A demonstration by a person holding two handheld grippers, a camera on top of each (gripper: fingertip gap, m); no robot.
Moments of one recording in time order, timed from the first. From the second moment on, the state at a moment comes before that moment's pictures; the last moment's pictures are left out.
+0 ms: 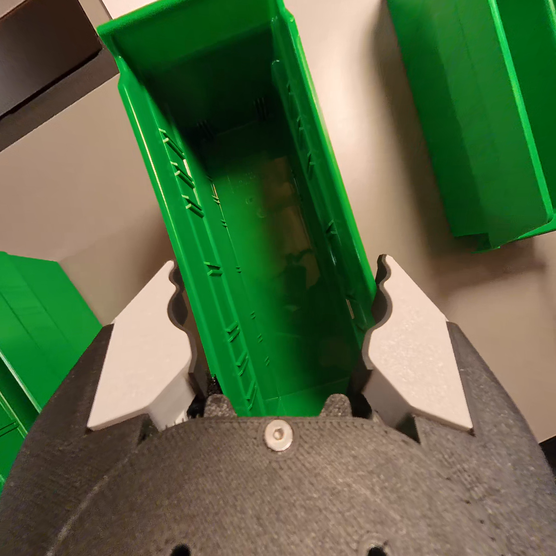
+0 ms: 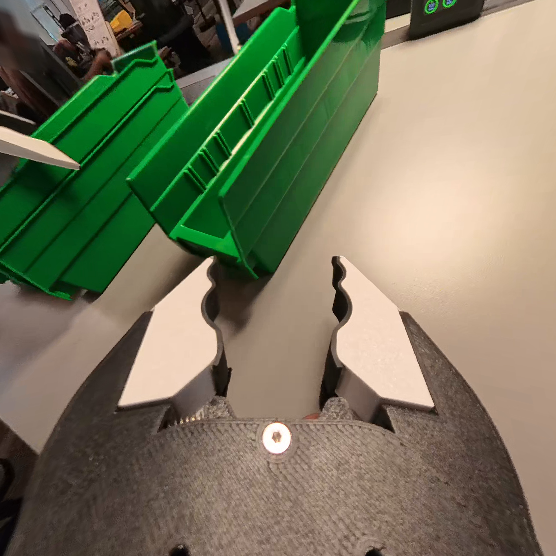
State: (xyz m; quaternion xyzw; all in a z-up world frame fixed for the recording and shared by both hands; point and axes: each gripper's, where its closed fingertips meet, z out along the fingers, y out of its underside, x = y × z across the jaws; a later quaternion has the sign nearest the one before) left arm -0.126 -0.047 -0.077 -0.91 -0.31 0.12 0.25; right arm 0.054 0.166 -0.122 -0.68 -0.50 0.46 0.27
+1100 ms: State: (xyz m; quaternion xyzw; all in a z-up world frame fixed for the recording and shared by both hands) left arm -0.130 -0.074 -0.048 -0.89 -0.35 0.12 0.27; right arm 0.054 0.052 -0.133 -0.59 -0.59 0.54 0.09
